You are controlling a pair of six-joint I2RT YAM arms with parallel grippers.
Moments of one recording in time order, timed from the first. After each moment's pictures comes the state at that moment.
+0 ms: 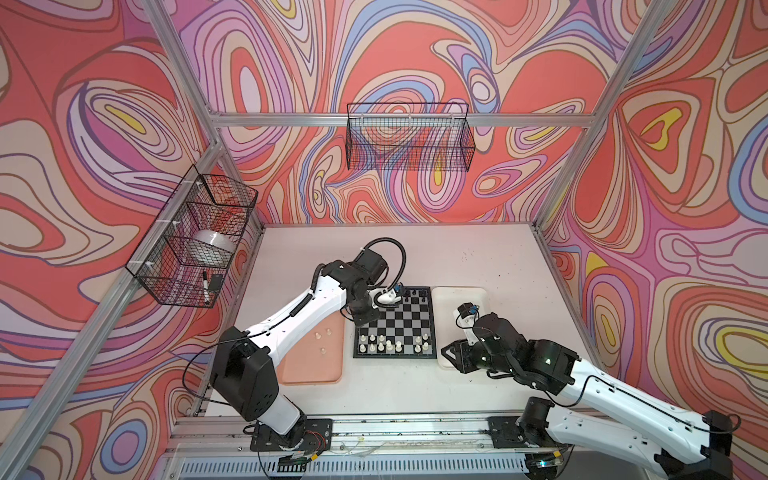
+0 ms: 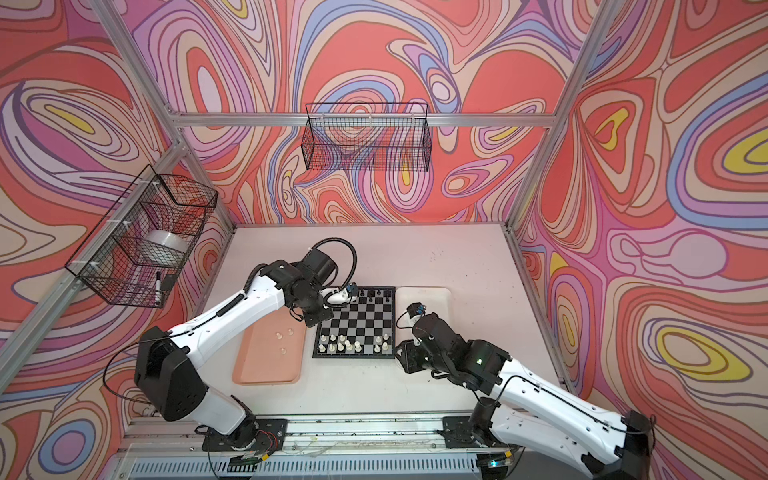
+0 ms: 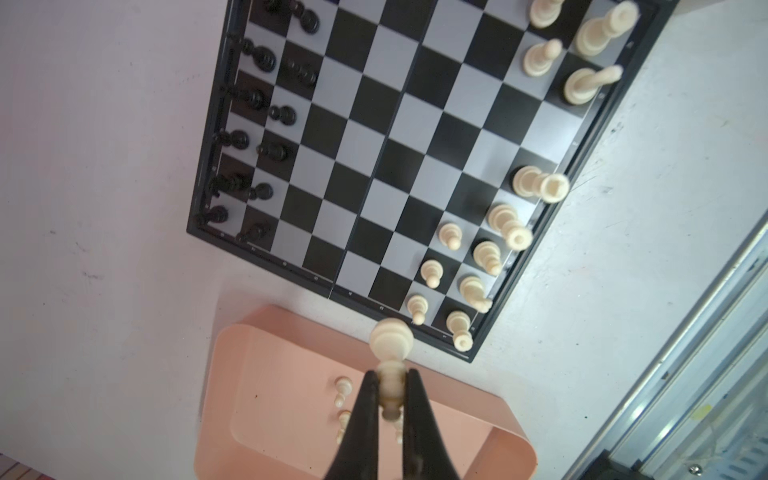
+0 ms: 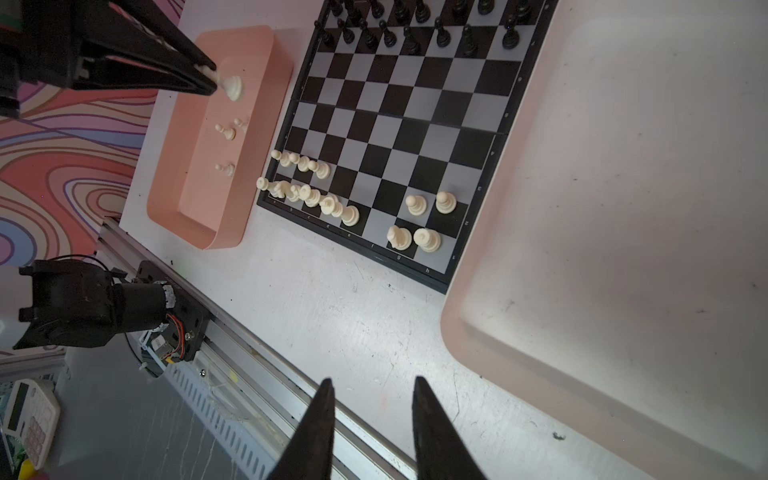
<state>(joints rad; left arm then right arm) -0.65 1.59 1.39 -1.10 0.01 0.55 0.90 0.83 0.73 -0.70 -0.02 0.68</state>
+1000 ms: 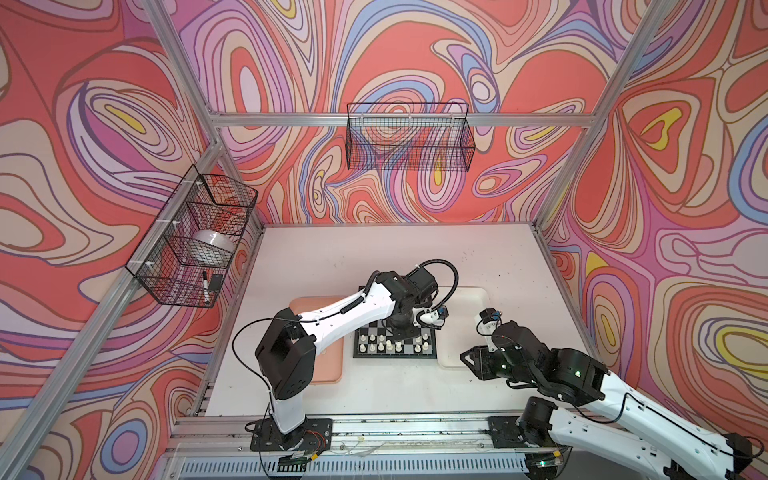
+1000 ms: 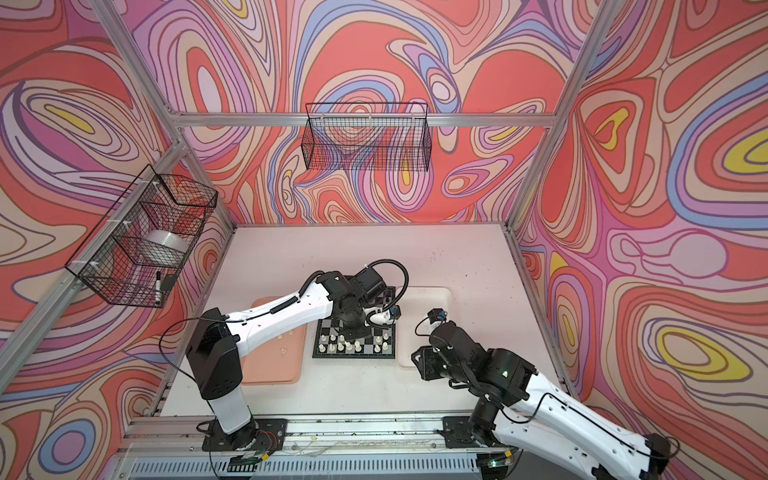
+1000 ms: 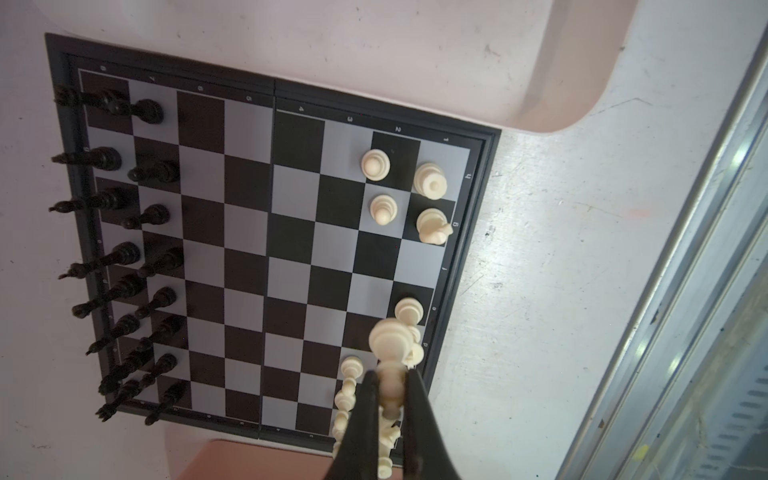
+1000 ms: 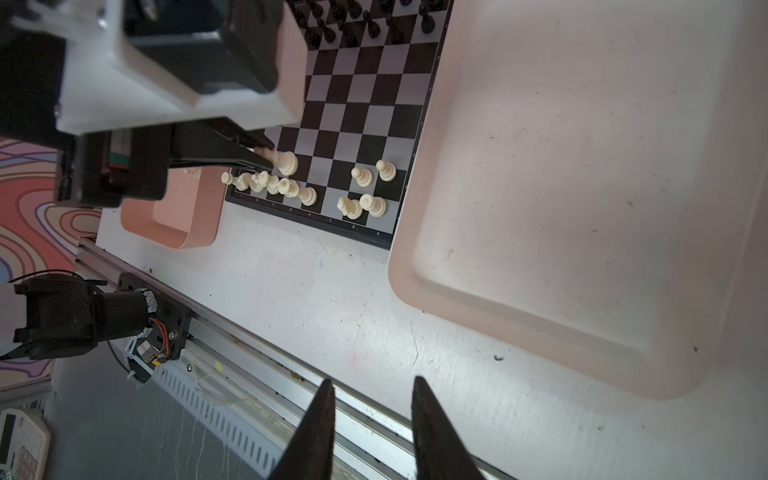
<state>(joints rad) -0.90 1.80 1.52 -1.10 0.03 0.48 0.90 0.68 0.76 -0.92 0.06 0.77</state>
